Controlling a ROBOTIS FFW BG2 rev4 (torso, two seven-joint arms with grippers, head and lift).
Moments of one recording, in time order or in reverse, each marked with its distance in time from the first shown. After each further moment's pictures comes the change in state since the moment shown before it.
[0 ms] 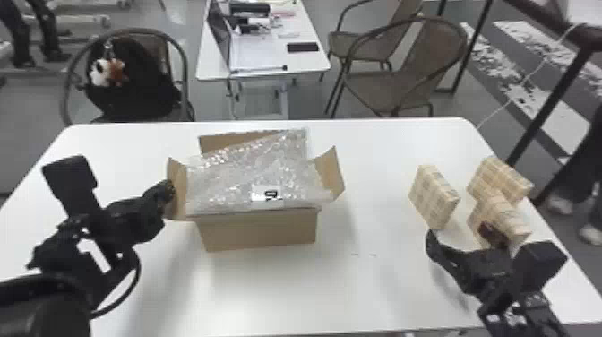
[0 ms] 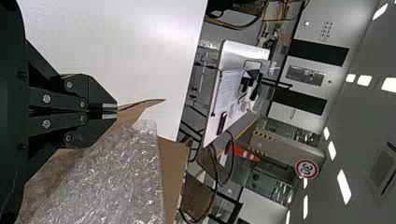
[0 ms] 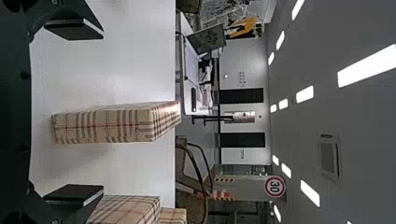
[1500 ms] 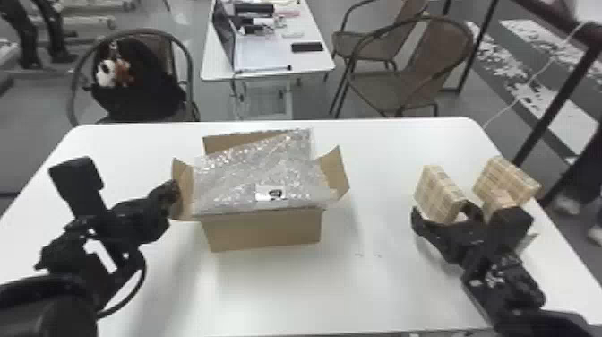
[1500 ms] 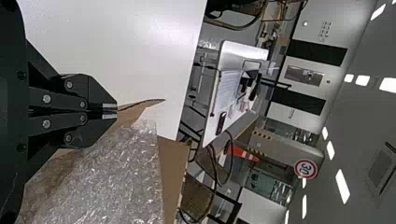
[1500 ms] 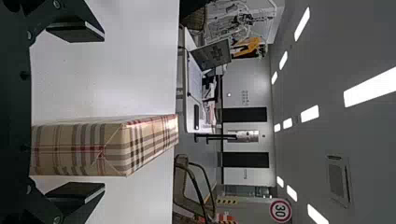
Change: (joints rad) left arm 0.005 0.000 -0.001 0.002 -0.001 -0.014 -0.001; right arm -0.237 -0.011 0.052 0.275 0.018 -0.038 0.076
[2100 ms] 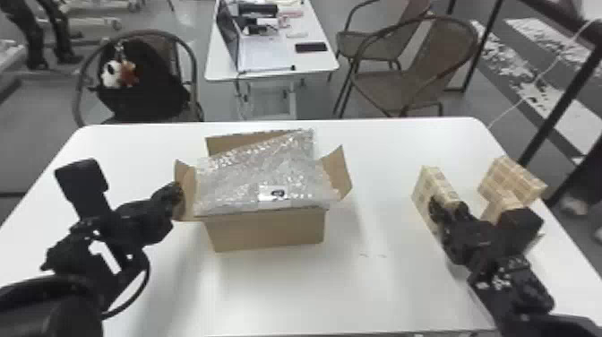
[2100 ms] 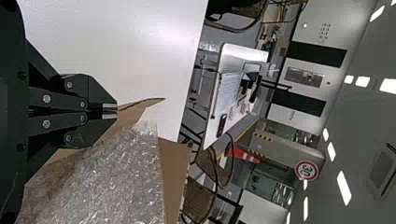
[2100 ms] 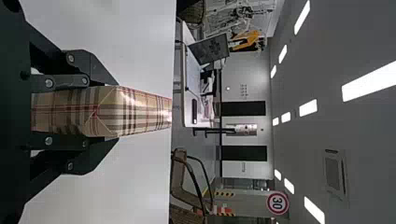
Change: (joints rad) left arm 0.004 0.000 0.004 0.003 -0.009 -0.006 0.000; right arm 0.035 -0.001 0.007 -0.068 -0.003 0.026 -0.054
